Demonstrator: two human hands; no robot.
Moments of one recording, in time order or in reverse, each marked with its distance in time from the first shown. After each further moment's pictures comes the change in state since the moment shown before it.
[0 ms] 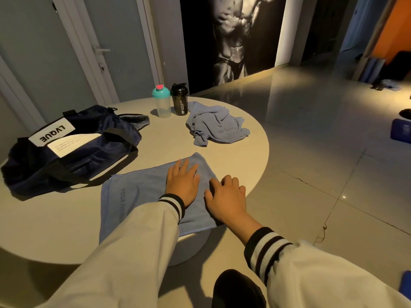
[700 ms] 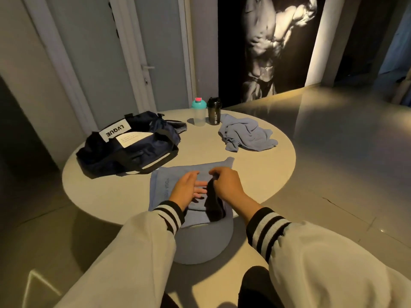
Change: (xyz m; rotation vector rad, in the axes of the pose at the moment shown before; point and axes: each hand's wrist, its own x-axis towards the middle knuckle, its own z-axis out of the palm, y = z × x) left_hand -0.109 -0.042 -0.060 -1.279 0.041 -0.312; right_hand -0.021 -0.094 -0.060 0.523 -0.137 -0.074
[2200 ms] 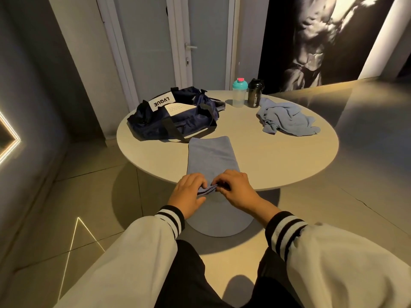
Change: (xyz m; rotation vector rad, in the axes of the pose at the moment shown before) left_hand -0.112 -0.084 -0.094 0.982 0.132 0.442; right_hand -0.068 0.008 0.083 -0.191 -0.157 -0.565
